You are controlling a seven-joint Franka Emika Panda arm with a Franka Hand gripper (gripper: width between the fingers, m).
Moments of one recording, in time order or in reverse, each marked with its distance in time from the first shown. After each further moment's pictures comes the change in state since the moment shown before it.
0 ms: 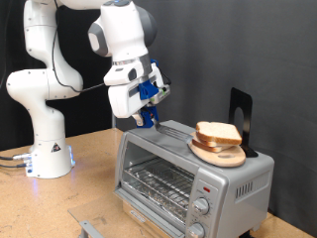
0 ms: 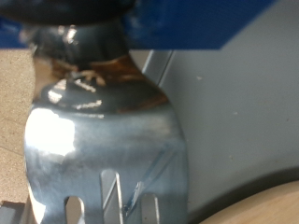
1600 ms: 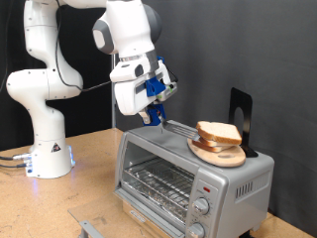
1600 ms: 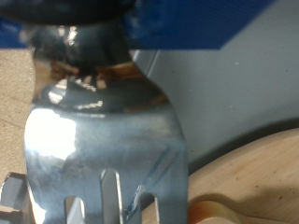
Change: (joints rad) arm 0.000 0.041 0.007 0.063 -0.015 -0.004 0.026
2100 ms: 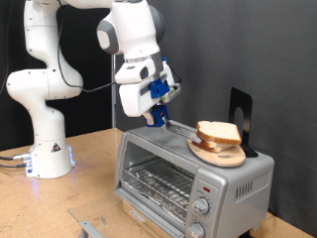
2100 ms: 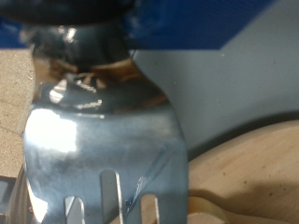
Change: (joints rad) arm 0.000 0.030 0.016 0.028 -0.012 -0.018 0.029
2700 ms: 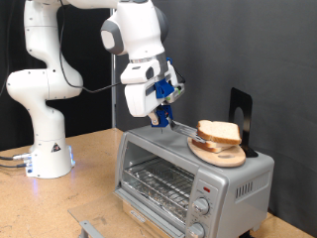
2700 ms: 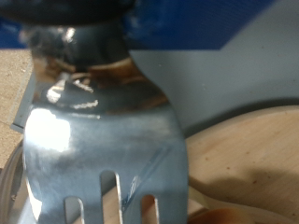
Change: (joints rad) arm 0.000 0.020 0.020 0.021 -0.008 0.000 0.005
